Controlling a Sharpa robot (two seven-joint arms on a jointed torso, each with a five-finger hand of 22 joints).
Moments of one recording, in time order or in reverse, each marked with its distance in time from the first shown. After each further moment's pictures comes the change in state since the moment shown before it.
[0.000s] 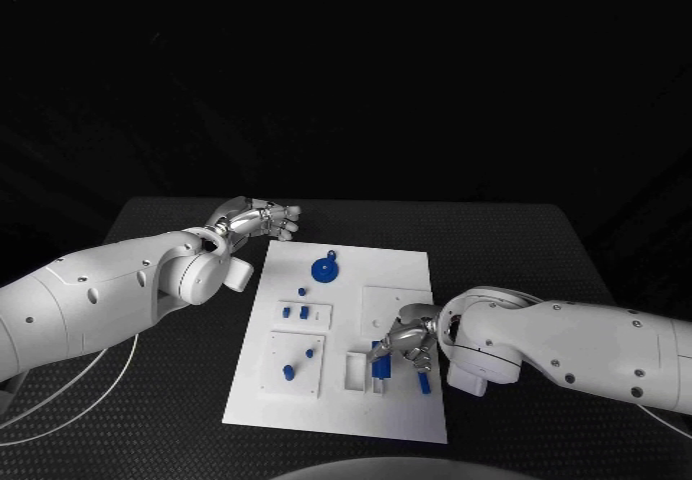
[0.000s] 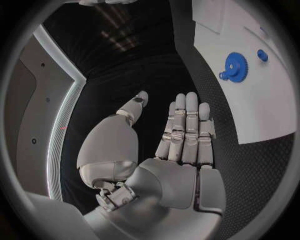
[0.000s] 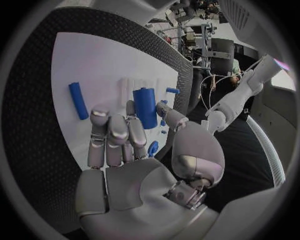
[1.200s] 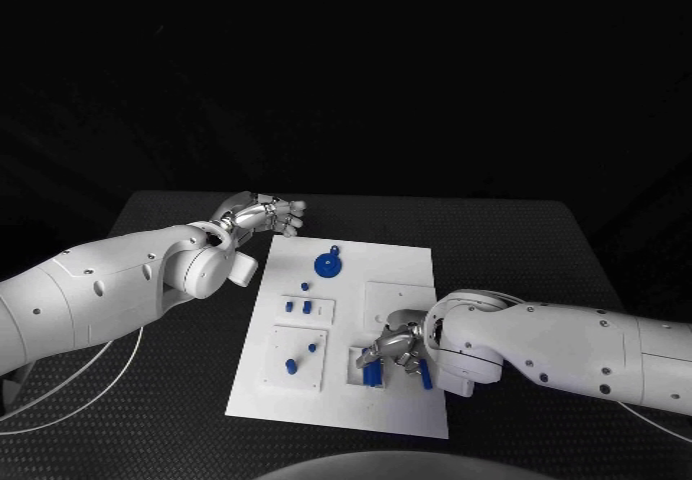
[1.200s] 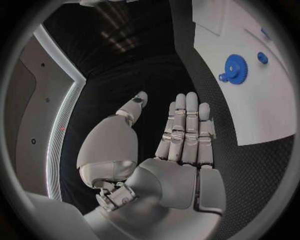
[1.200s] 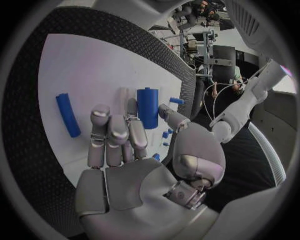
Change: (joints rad) left arm 0.000 0.000 0.000 0.004 -0.004 0.003 -0.006; left_hand -0.009 -0.001 -0.004 0.004 0.000 0.000 0.000 0.000 0.000 0.000 0.000 0.000 0.000 0.000 0.000 -0.004 0.005 0.000 0.000 0.000 -0.004 0.002; right arm -0.010 0.085 -0.031 -0.066 -0.015 0.038 -0.003; right_hand -0.033 -0.029 0.003 0.033 0.000 0.008 -0.005 0.004 0.002 0.009 -0.005 -0.005 0.005 -0.003 -0.002 -0.004 0.002 0.007 0.000 0.000 0.004 0.000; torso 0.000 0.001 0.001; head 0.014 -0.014
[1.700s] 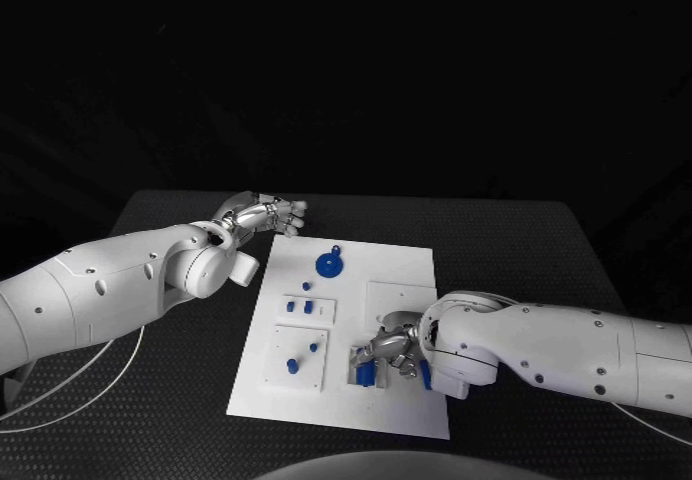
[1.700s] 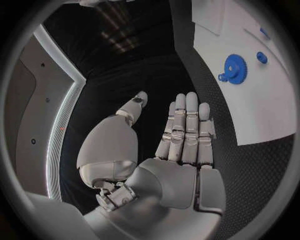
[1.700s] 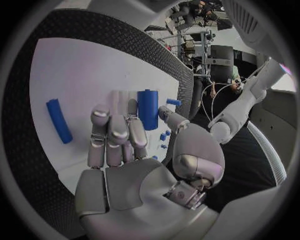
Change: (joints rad) left arm 0.000 0.000 0.000 0.000 -0.003 0.001 -0.002; left_hand 0.000 0.000 0.000 0.000 0.000 0.000 0.000 0.000 -0.001 0.000 0.000 0.000 -0.001 0.000 0.000 0.000 0.001 0.000 0.000 0.000 0.000 0.001; right arm -0.003 0.017 0.000 -0.001 0.019 -0.006 0.004; right_hand -0.006 0.006 -0.007 0.007 0.000 0.000 0.000 -0.005 0.000 0.001 0.002 0.000 0.000 0.004 -0.003 0.000 0.000 0.004 0.000 0.000 0.000 0.000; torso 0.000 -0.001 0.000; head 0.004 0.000
